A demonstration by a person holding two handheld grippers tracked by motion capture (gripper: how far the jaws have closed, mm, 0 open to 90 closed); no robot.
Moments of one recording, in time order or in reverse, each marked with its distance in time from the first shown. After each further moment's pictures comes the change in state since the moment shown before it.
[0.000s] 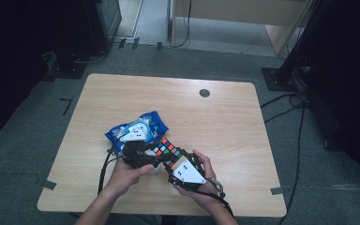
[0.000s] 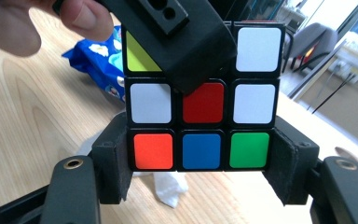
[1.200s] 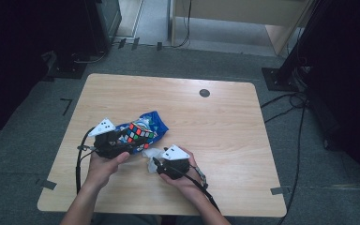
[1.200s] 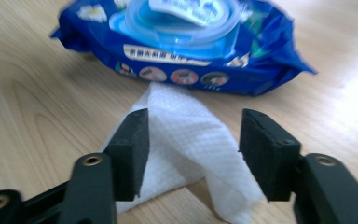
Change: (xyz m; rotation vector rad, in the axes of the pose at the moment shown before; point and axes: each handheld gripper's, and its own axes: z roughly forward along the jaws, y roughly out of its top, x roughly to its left) left arm 0.037 0.000 -0.061 -0.169 0.237 0.019; right arm 0.008 -0.005 0.070 0.233 0.143 0.289
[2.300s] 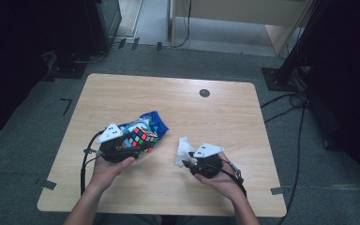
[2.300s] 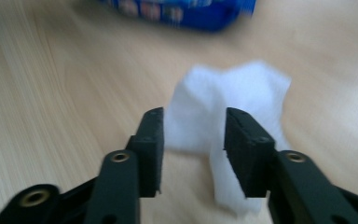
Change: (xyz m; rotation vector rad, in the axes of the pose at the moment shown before) left arm -0.008 -0.012 0.012 0.001 0.003 0.069; right arm -0.076 -0.013 -0.073 0.082 0.133 -0.076
